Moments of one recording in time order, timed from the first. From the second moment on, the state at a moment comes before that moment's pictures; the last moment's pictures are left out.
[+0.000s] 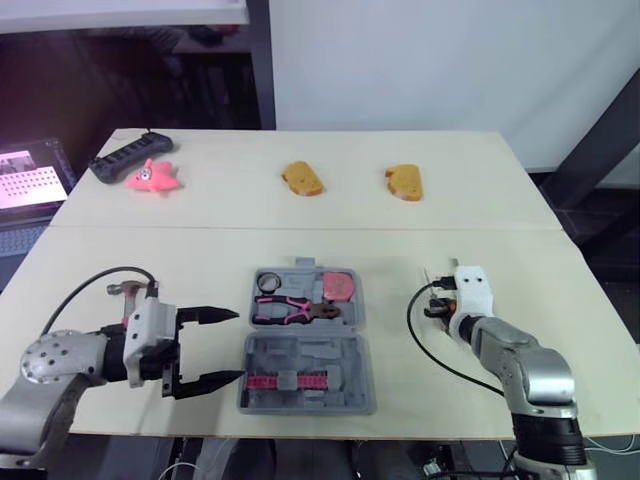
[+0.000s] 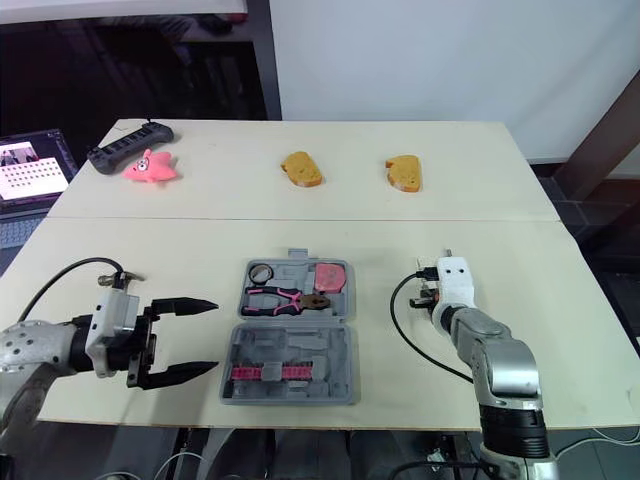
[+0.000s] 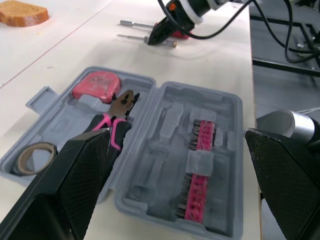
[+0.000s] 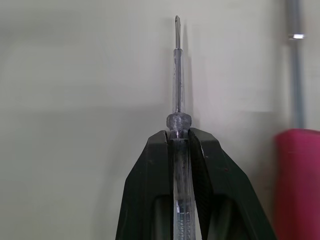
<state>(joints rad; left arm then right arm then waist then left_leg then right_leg) 0.12 0.79 0.21 -0.32 -0.53 0.15 -1.28 -0.15 -0.34 -0.14 -0.28 0.22 0.98 0.20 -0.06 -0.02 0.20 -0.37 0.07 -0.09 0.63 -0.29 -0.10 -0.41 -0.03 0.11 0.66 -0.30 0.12</state>
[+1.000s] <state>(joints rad) -0.01 0.80 0.13 -0.21 -0.51 0.14 -1.30 0.30 -0.04 0.01 -0.75 0.27 1.08 0.02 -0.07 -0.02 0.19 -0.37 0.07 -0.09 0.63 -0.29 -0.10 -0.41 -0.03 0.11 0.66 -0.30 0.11</state>
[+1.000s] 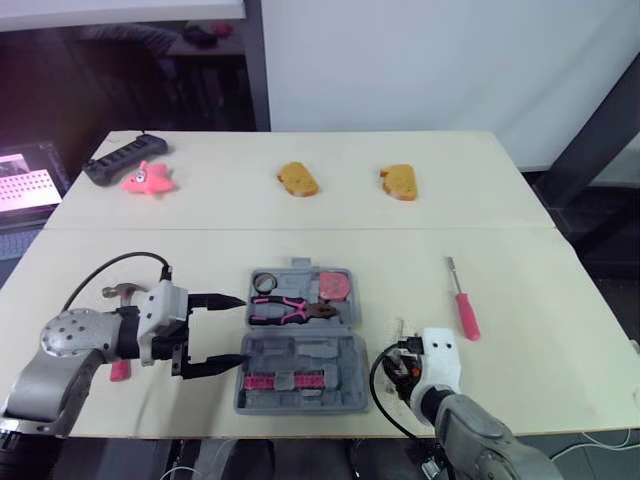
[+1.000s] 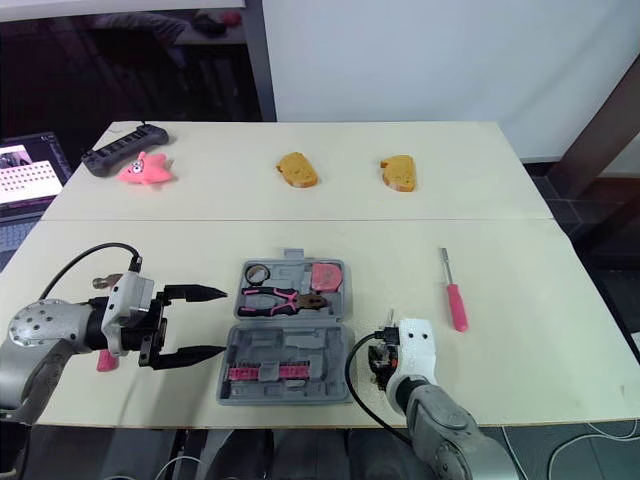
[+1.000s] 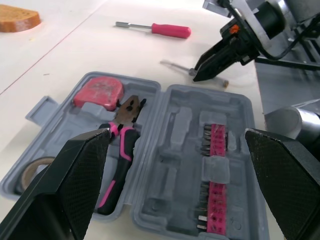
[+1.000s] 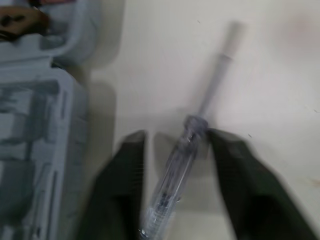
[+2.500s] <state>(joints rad) 0.11 0.79 0.15 -0.37 -0.51 0.19 -1.11 -0.58 -0.86 0.68 -0.07 -0.46 -0.08 1.45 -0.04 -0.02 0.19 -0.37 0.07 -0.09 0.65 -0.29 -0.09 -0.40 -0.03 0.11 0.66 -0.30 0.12</state>
